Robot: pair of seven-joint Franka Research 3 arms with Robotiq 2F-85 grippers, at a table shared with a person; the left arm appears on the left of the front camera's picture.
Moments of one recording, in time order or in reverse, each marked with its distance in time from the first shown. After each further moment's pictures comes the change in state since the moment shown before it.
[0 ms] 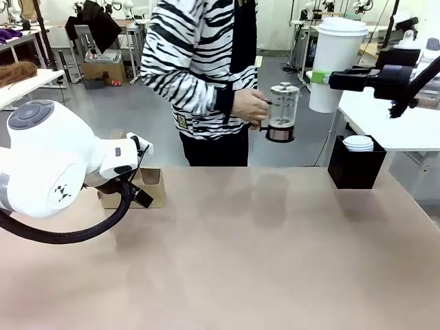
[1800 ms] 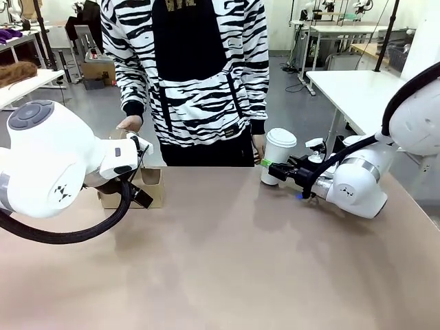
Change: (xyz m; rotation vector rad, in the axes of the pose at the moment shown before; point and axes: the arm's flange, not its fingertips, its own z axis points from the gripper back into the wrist) left arm 0.000 0.000 0.000 0.000 0.001 0.001; right arm -0.301 -0.108 -0.147 -0.113 -0.111 -0.093
